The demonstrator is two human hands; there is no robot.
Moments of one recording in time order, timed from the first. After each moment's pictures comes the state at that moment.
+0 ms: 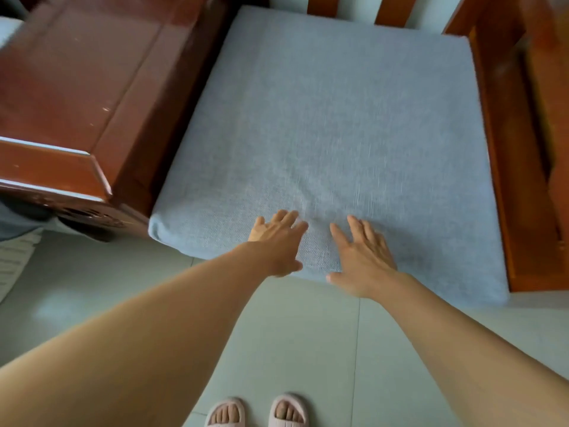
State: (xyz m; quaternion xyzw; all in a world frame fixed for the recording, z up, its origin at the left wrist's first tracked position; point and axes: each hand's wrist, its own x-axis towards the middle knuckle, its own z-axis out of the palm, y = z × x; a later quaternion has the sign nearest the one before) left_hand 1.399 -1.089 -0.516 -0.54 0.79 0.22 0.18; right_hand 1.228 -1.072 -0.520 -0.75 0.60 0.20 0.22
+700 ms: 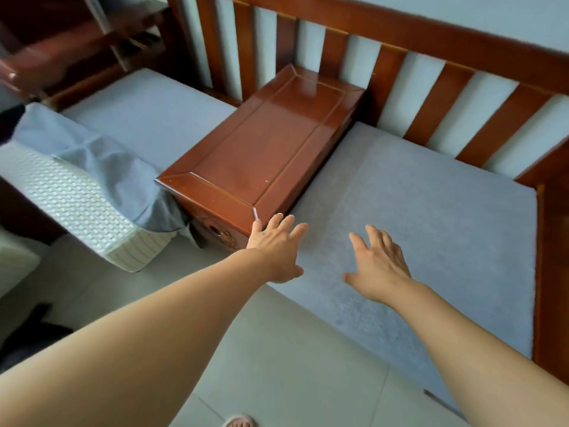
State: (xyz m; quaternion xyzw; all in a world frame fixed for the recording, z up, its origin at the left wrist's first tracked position) left_hand 1.546 -1.040 -0.312 -0.71 0.67 0.18 0.11; right_hand 1.367 -1.094 -0.320 -0.84 0.51 0.15 0.13
